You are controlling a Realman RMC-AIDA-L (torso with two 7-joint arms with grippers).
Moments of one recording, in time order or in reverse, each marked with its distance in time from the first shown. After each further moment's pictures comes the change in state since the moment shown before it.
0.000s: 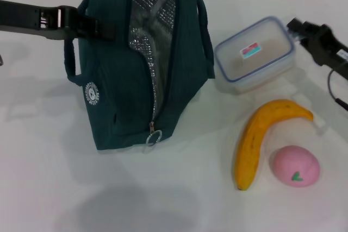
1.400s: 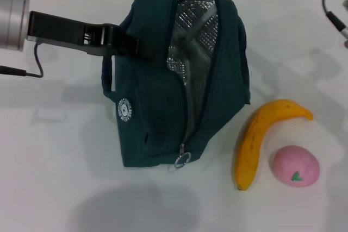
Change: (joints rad) left arm -0.047 -0.058 0.072 -0.052 0.008 -0.010 0.001; right arm 0.236 0.000 -0.027 0.088 0.242 -0.509 0.132
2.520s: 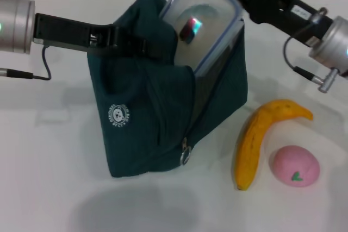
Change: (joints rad) left arm -0.003 -0.007 0.000 -0.043 -0.036 0.001 0.019; right arm -0.014 0.000 -0.011 0.001 -0.303 0.162 -0.053
